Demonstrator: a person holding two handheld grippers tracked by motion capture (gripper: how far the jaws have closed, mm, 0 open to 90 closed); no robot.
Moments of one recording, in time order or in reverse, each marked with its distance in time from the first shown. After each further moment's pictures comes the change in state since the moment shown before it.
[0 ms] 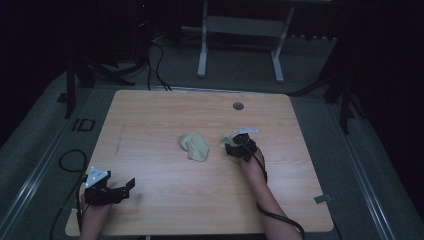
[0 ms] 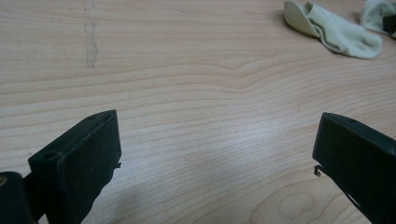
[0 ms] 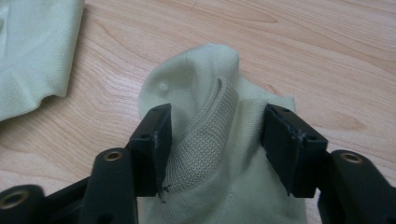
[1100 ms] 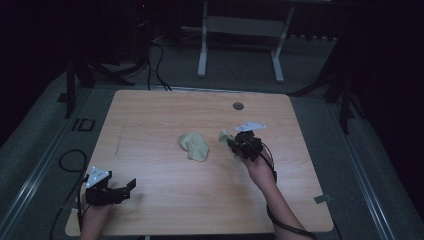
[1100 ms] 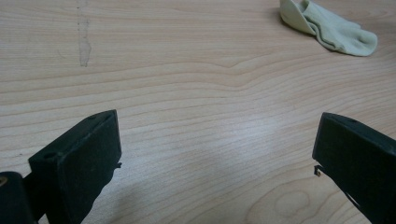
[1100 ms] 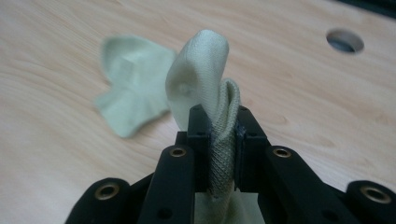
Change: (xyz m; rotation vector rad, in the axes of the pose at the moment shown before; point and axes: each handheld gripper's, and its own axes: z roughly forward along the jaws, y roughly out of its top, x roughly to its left) left arm -0.003 0.000 0.002 0.010 -0.005 0.017; right arm 0.028 0.033 -0.098 -0.066 0.107 -0.090
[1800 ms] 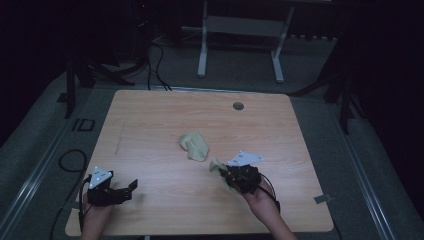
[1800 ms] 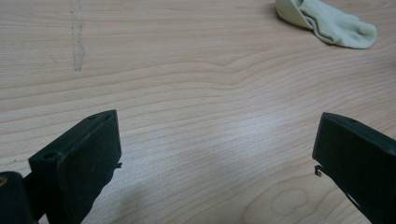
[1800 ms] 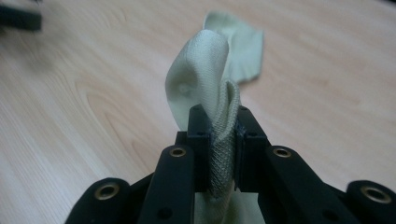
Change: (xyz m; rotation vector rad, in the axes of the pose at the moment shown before) left arm -0.004 0.000 0.002 0.005 0.003 0.037; right arm 0.064 -0.049 -0.047 0.000 0.118 -0.124
